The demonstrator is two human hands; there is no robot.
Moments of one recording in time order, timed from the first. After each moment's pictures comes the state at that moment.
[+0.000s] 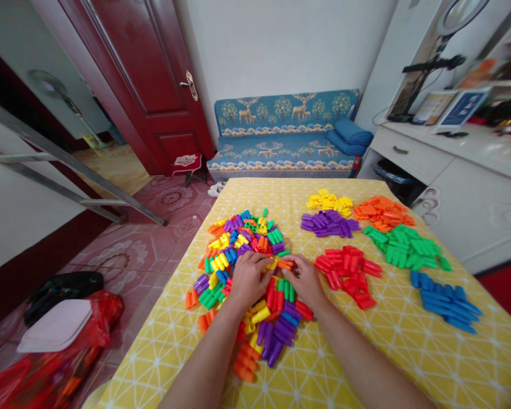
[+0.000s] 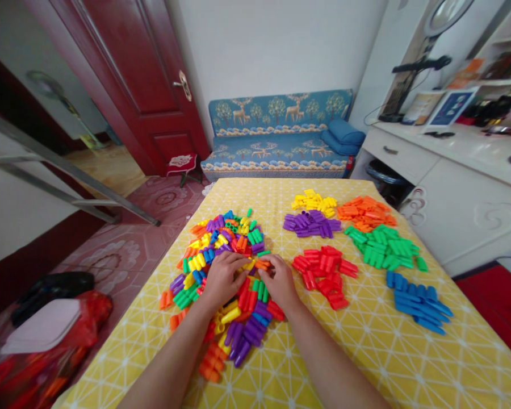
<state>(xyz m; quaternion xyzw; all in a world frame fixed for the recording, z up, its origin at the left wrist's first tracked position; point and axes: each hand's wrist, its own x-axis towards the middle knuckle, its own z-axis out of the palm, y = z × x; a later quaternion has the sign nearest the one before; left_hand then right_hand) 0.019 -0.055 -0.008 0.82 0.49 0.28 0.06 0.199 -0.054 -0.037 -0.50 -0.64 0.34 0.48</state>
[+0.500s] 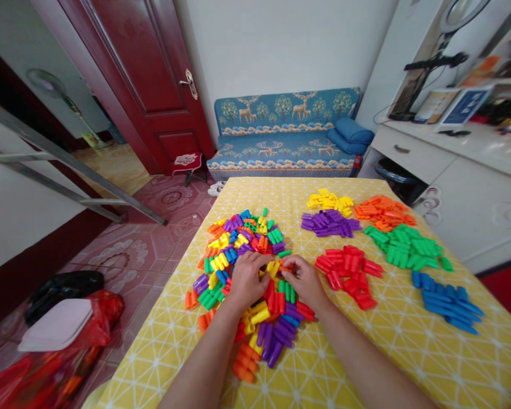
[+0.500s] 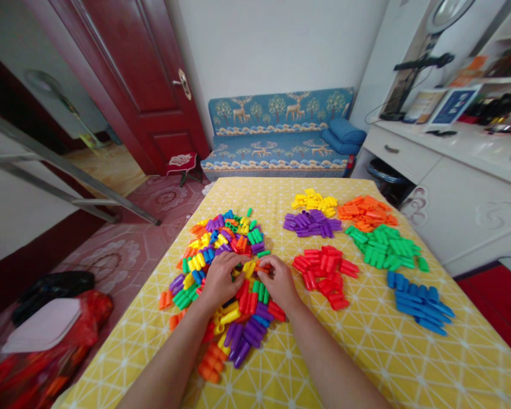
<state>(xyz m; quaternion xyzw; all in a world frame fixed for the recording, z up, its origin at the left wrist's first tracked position) 0.019 -0.057 -0.006 0.80 0.50 0.31 0.10 0.198 -0.054 -0.038 -0.45 -0.62 0.39 0.50</state>
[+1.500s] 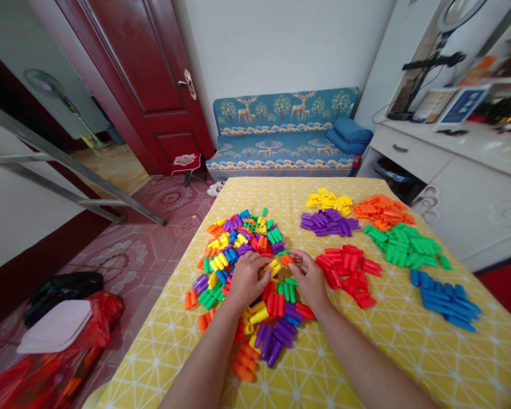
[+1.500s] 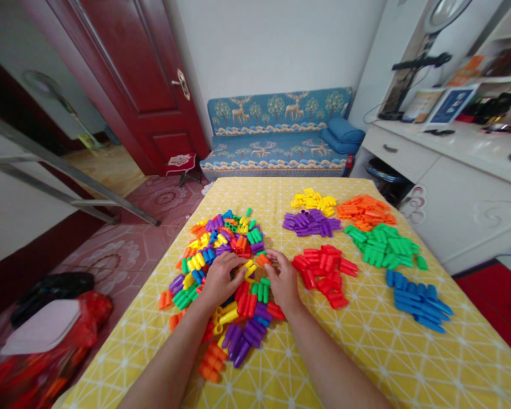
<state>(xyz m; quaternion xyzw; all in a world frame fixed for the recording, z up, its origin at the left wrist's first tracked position) 0.017 -0.056 -0.005 0.81 0.49 0.30 0.12 0.203 -0.054 -0.048 -0.52 -0.56 0.36 0.54</state>
